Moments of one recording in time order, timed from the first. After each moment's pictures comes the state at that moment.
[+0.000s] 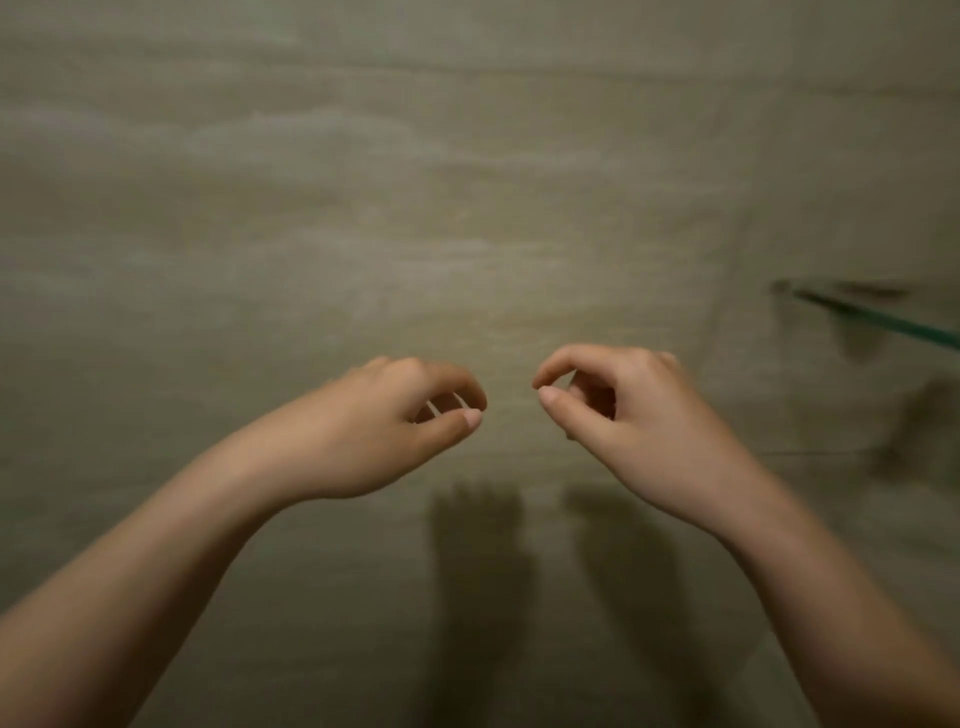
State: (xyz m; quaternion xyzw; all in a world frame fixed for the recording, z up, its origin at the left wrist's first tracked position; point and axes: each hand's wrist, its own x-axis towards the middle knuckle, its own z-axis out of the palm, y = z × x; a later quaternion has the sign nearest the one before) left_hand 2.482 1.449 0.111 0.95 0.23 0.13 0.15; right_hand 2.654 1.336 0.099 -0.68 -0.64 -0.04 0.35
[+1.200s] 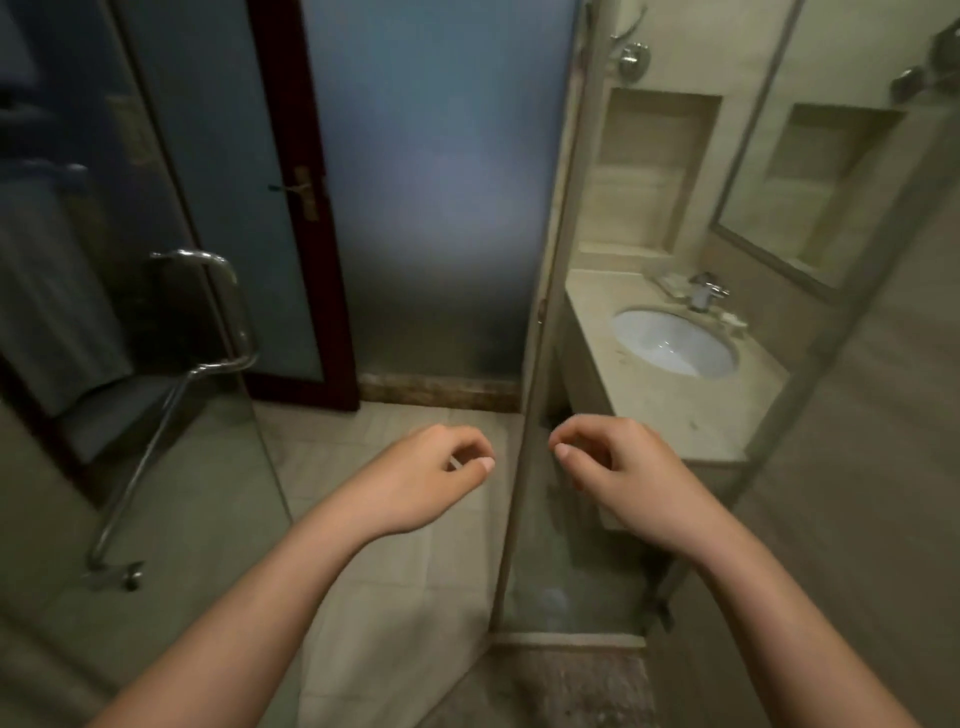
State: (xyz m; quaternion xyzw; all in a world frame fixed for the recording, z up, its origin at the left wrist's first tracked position) left_hand 1.804 1.264 0.007 0.43 0.84 0.31 0.12; right_hand 1.918 1.434 0.026 -0.10 -0.95 0.28 0.12
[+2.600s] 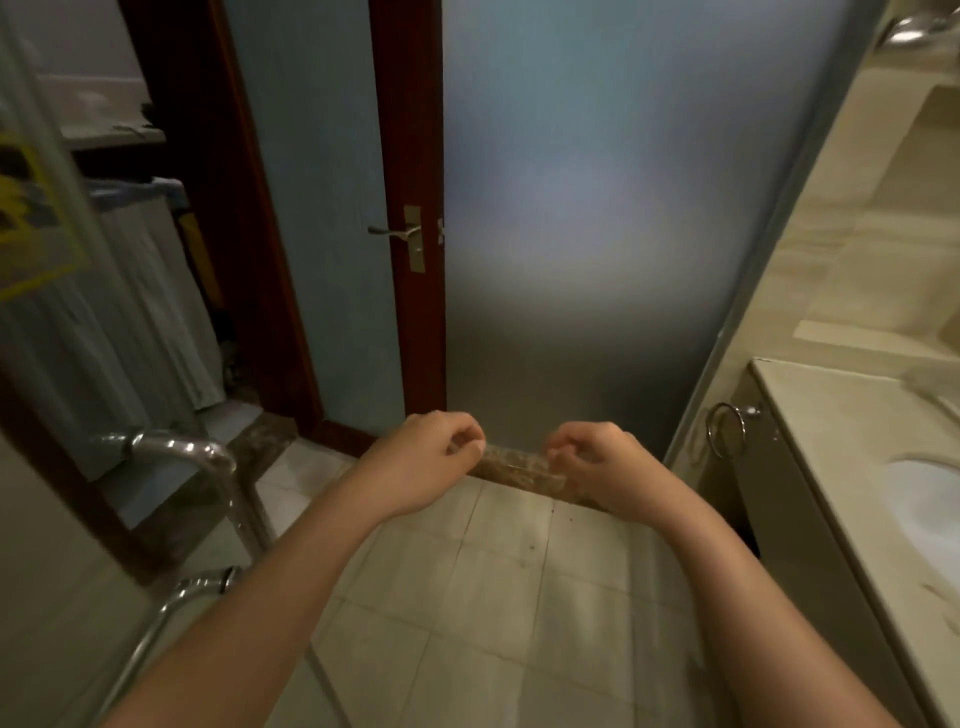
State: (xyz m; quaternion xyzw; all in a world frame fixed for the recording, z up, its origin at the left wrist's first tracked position) left_hand 1.277 1.319 -0.004 0.28 0.91 0.30 0.06; right_hand 1.327 1.525 -0.017 0.00 -0.94 0.35 0.00
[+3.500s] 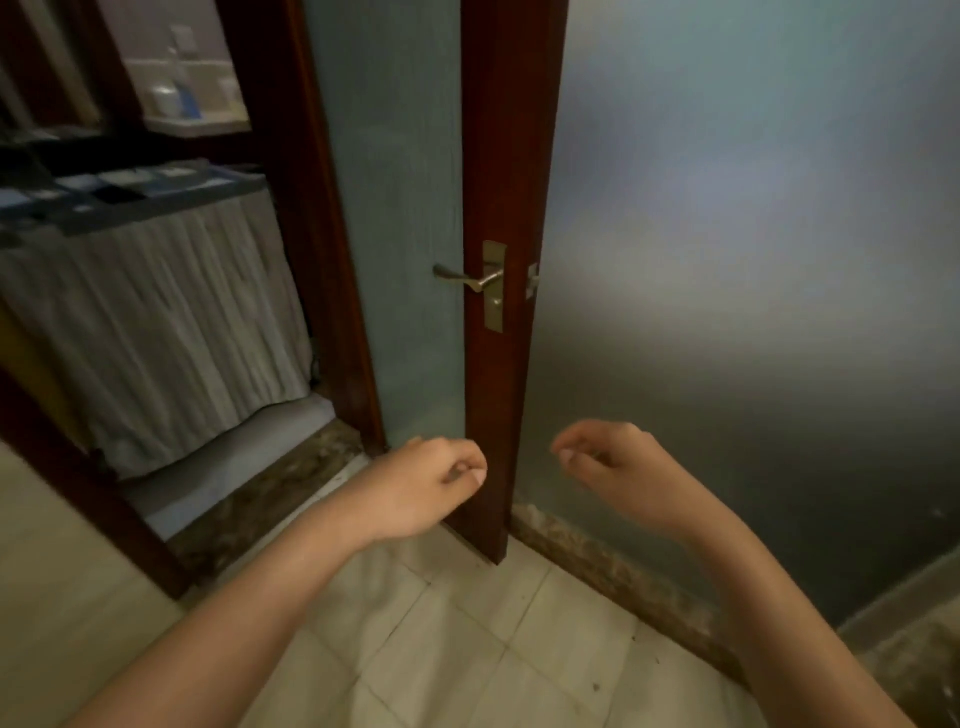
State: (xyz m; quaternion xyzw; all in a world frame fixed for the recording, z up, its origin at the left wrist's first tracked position) left_hand 0.943 1.370 -0.009 0.17 0.94 0.27 0.08; right_hand 0.928 1.595 -0.012 0.17 -0.92 0.35 -0.05
